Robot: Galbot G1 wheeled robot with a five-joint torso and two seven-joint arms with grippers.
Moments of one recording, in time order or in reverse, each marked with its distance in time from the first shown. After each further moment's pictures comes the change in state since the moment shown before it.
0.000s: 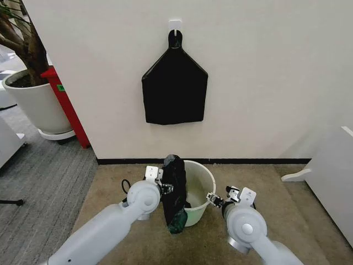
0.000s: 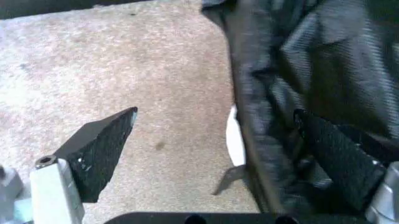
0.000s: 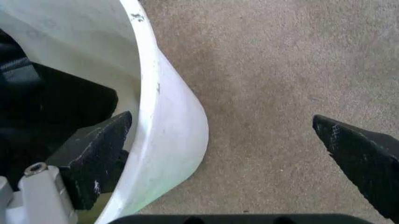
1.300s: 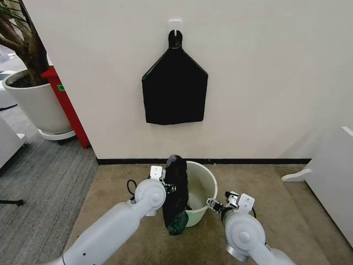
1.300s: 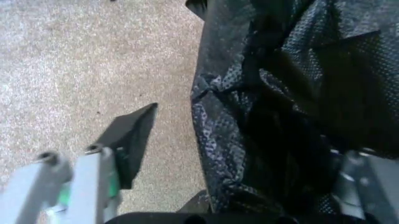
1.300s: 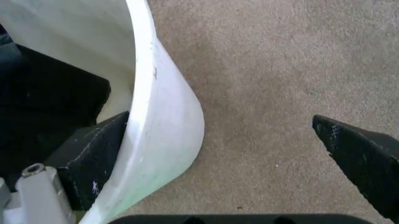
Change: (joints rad) left arm -0.040 -0.095 0.056 0.118 0.014 -0.001 -0.005; right arm -0.045 0.016 -0.007 -0.012 -0.065 0.000 -0.029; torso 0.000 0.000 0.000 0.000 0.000
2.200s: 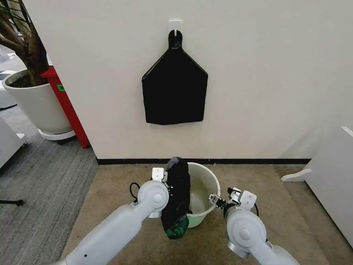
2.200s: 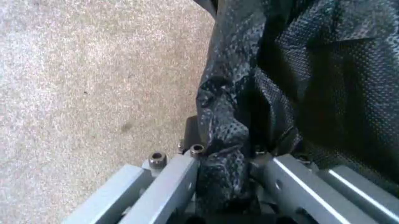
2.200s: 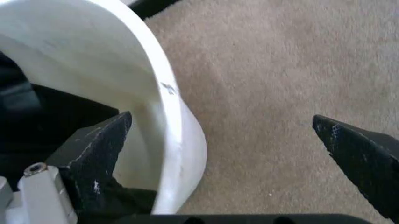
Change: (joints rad) left arm 0.009 -0.005 0.014 -0.031 -0.078 -0.022 -0.089; right arm 0.010 -0.021 0.016 0.019 -0.062 0.000 -0.024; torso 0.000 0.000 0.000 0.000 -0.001
